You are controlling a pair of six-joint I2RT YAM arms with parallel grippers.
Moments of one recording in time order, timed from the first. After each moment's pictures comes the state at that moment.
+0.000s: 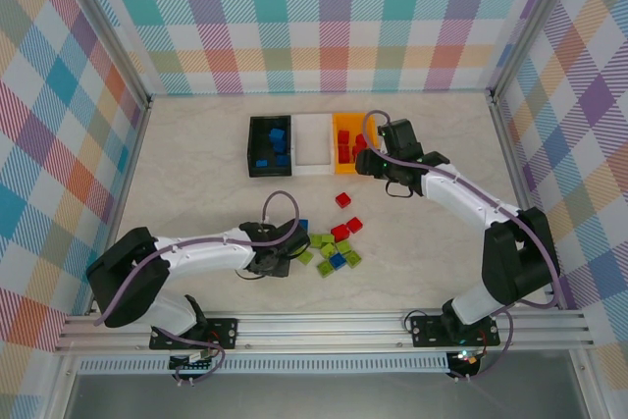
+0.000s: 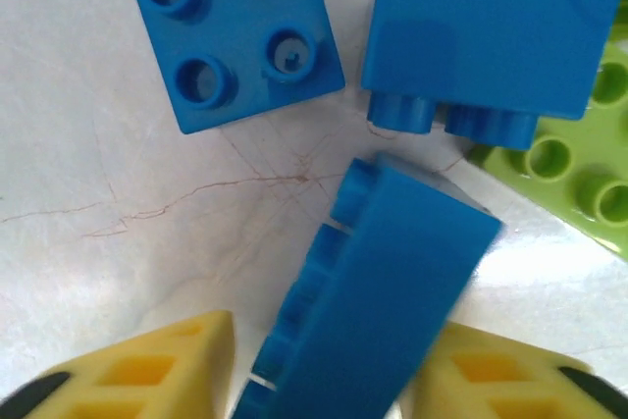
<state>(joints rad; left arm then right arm) -0.96 1.45 0.73 -0.72 -0.25 -0.83 0.44 1.54 1.11 -0.39 -0.03 0.47</state>
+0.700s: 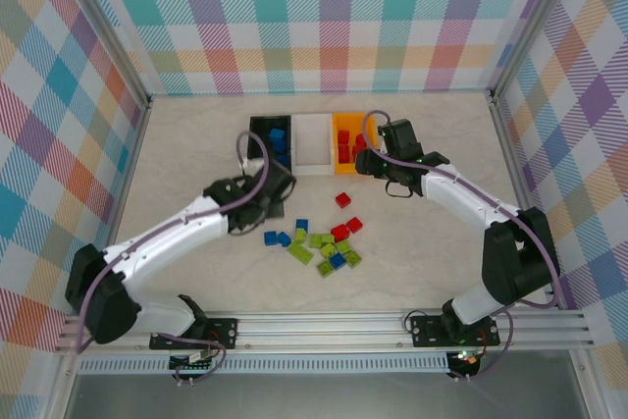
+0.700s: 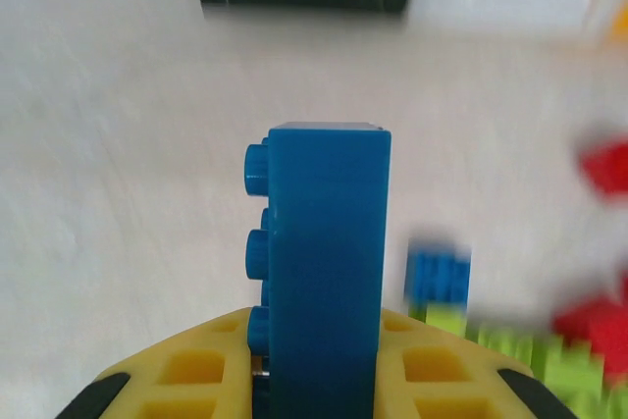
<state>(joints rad) -0.72 1.38 1.15 -0.86 -0.43 -0.75 0.44 1.54 1.10 -0.38 -0.03 0.47</state>
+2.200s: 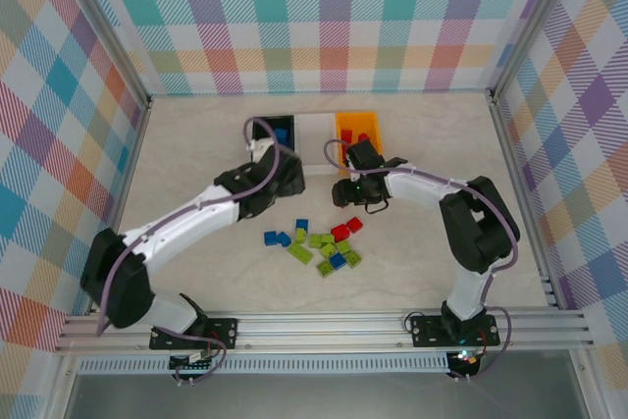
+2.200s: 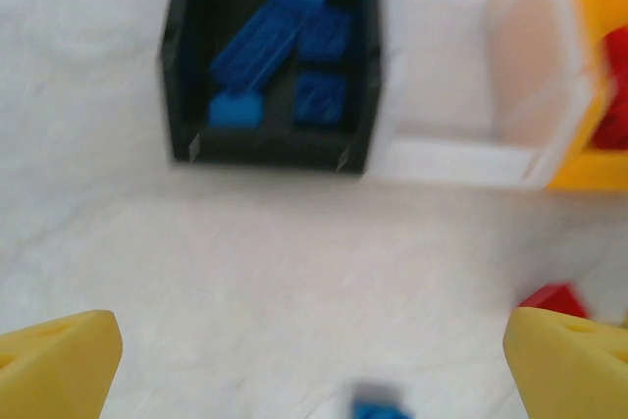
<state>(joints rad) -0.70 1.40 1.06 -0.60 -0.46 -0.71 0.57 1.82 1.16 -0.47 -0.09 0.38</state>
